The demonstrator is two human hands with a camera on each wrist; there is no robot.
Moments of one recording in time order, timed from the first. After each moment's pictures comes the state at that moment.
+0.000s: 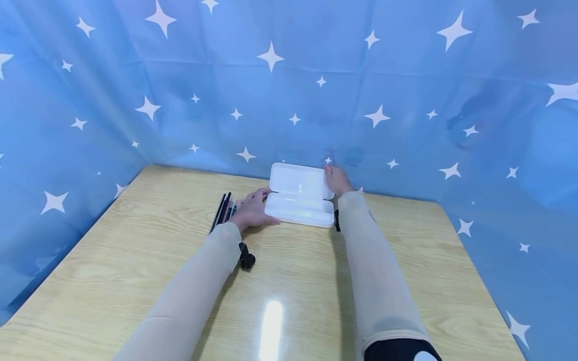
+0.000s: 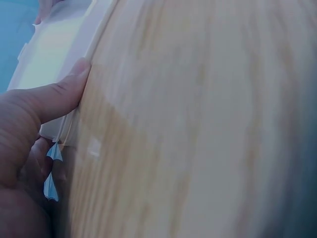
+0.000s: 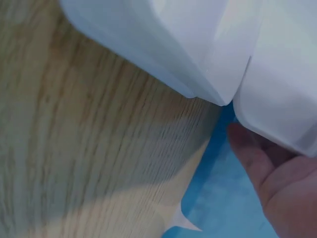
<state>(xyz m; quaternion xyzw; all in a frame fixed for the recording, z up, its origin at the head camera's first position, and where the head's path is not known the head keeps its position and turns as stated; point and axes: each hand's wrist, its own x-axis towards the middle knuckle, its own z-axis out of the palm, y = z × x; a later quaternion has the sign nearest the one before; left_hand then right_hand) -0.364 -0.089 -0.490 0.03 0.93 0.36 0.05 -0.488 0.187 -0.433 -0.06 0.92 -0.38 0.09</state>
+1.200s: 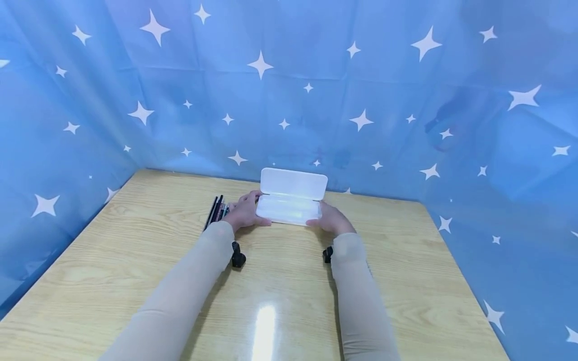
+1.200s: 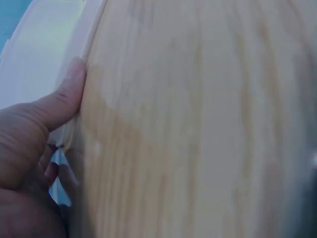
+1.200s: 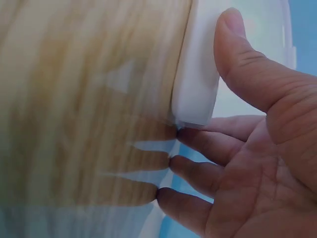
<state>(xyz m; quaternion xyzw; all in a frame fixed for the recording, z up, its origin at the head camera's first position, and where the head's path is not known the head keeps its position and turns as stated) -0.364 -0.086 -0.489 0.03 0.92 0.38 0.07 -0.372 0.211 -0.448 -0.15 0.92 -0.31 0.18</state>
